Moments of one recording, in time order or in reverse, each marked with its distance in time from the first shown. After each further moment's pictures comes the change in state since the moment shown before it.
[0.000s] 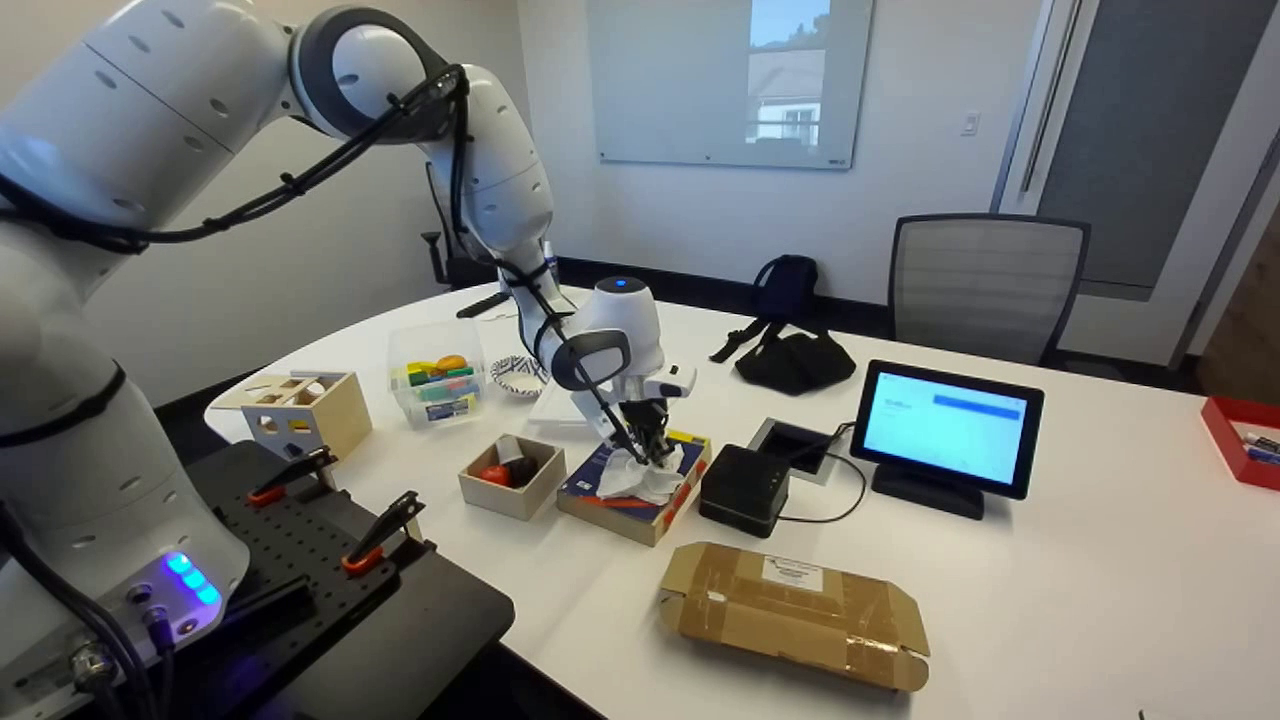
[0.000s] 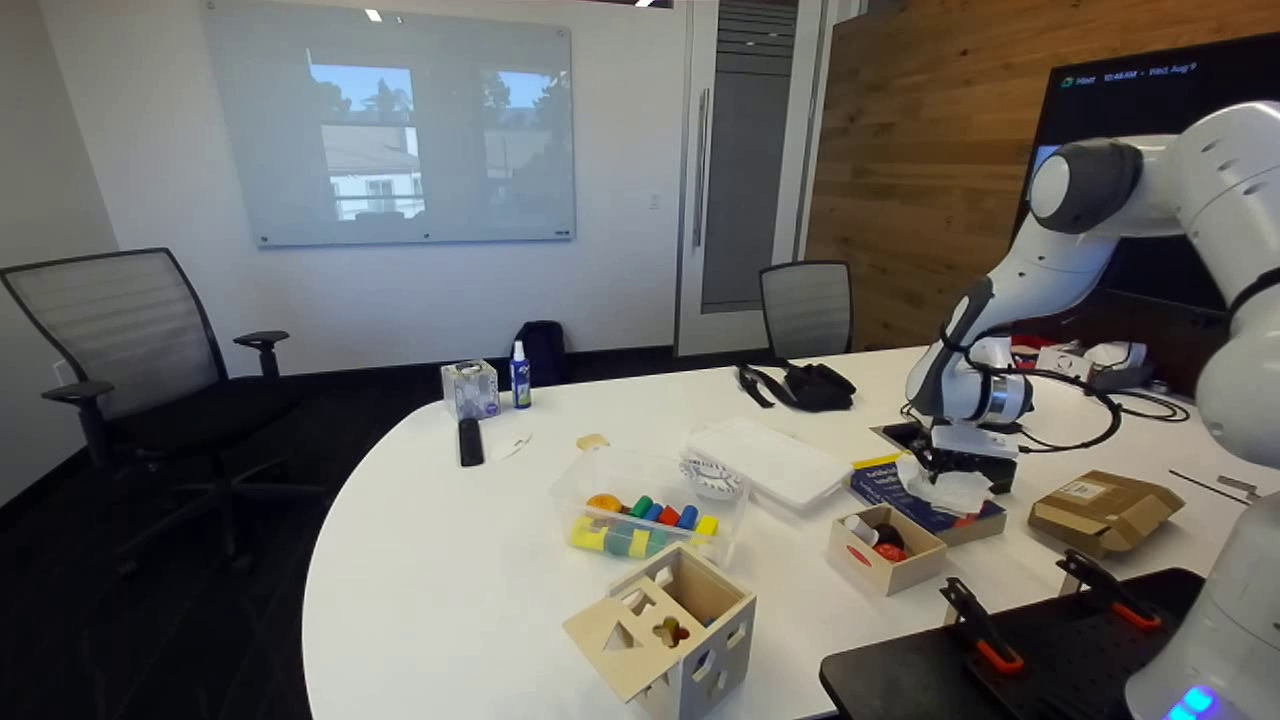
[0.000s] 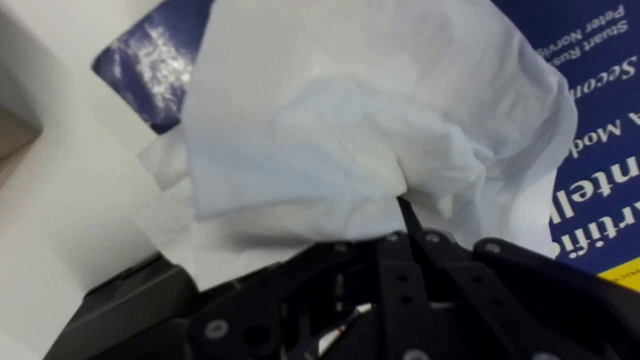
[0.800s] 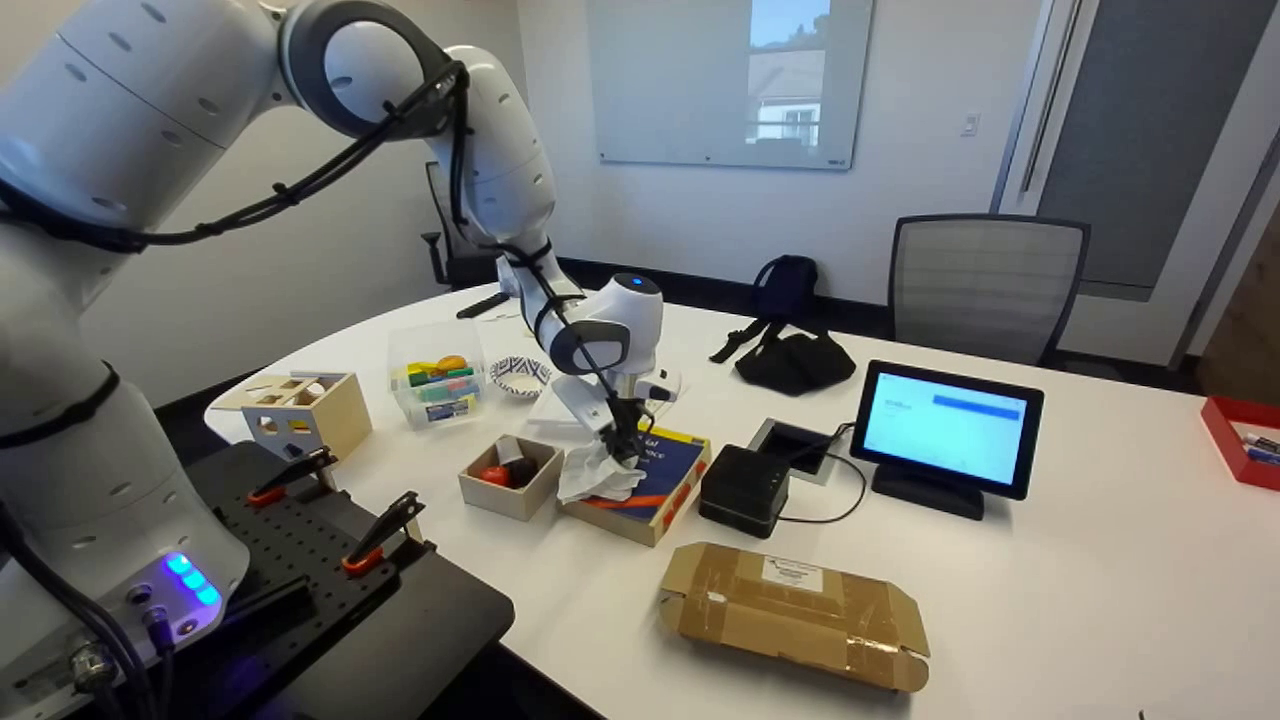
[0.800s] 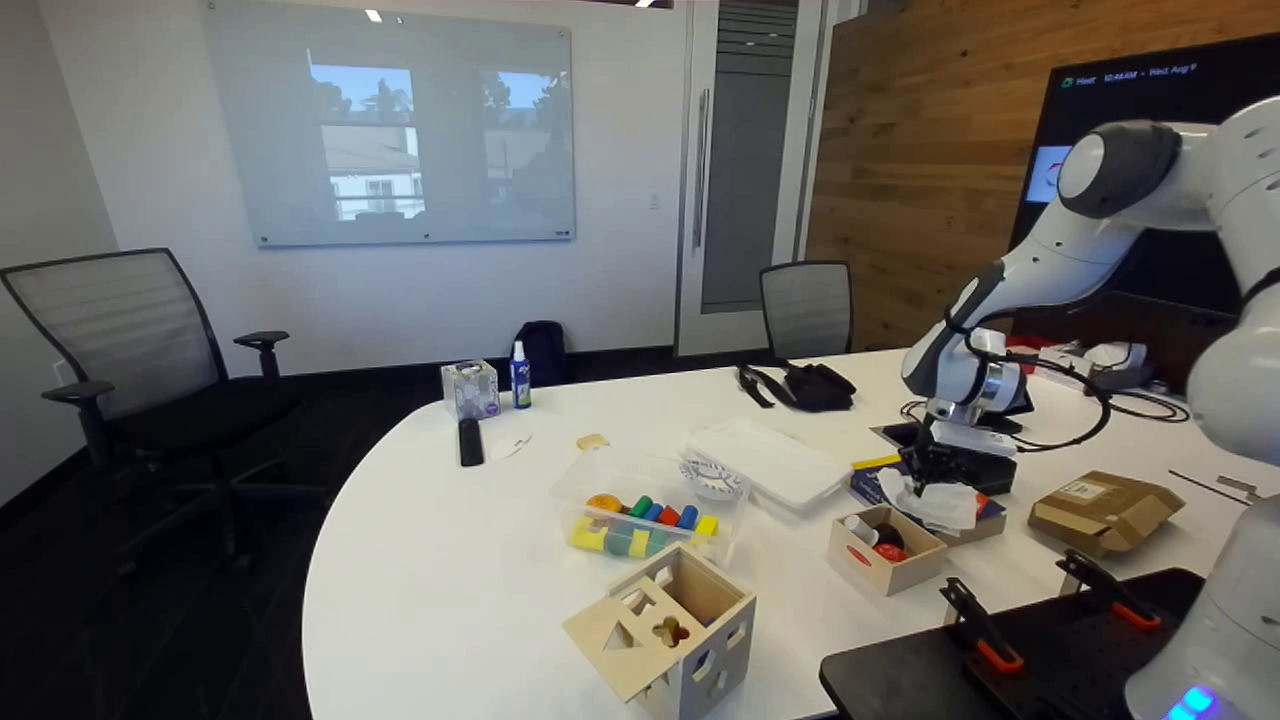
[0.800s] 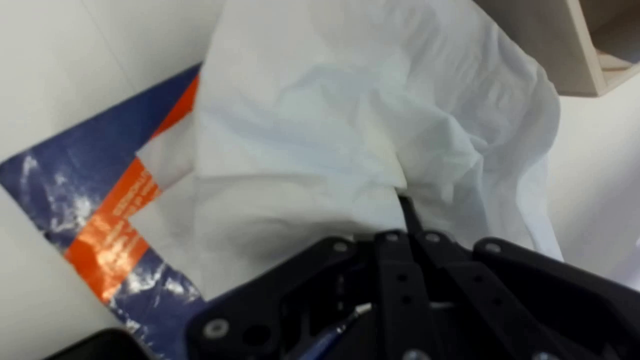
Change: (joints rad) arm -0.115 -0.039 0.141 -0.002 0.020 -0.271 -0.164
